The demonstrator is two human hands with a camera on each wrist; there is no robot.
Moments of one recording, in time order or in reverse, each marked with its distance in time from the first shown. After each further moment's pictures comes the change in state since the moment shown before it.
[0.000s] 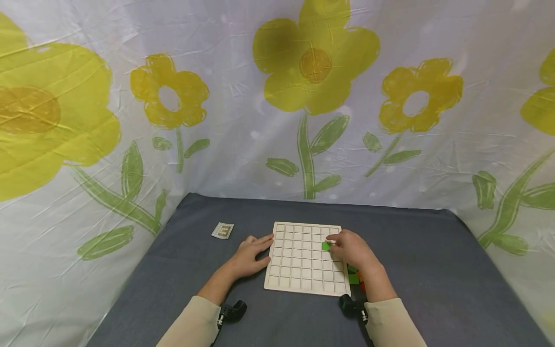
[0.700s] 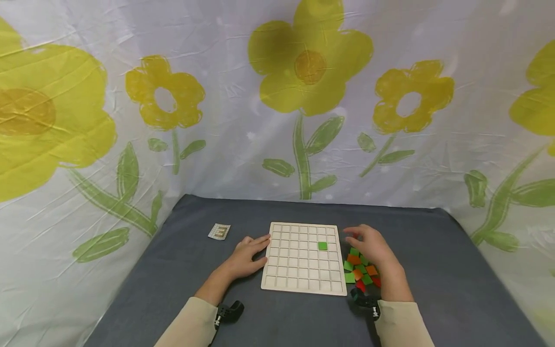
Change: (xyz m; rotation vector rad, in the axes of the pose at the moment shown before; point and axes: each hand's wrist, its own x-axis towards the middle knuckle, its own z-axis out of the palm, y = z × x) left_hand 0.000 0.001 0.001 -0.003 0.005 0.000; right_hand -0.025 0.029 -0.035 0.113 0.122 0.106
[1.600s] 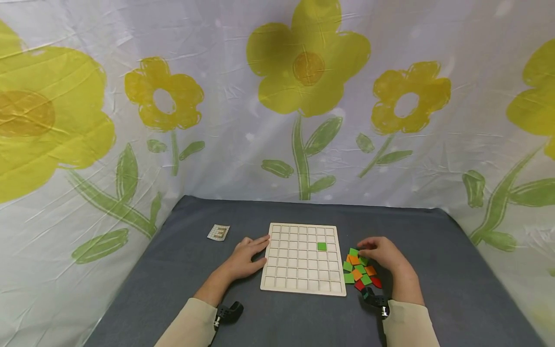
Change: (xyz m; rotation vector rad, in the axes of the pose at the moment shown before) left_hand 0.000 0.002 -0.002 -0.015 -0.021 -0.047; right_hand -0.010 0.045 -0.006 0.111 -0.070 0.175
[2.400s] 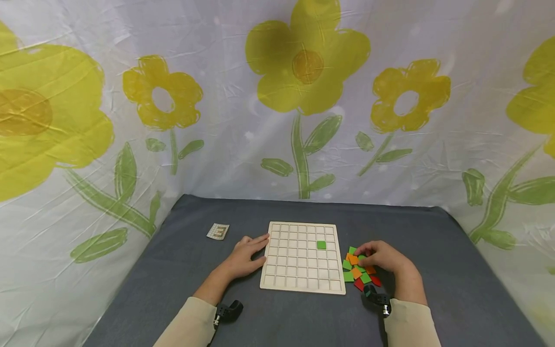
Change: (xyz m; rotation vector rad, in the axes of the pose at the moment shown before) left_hand 0.000 -0.001 0.001 0.011 0.007 0.005; right_hand -0.009 0.002 -0.005 0.099 -0.207 -0.082
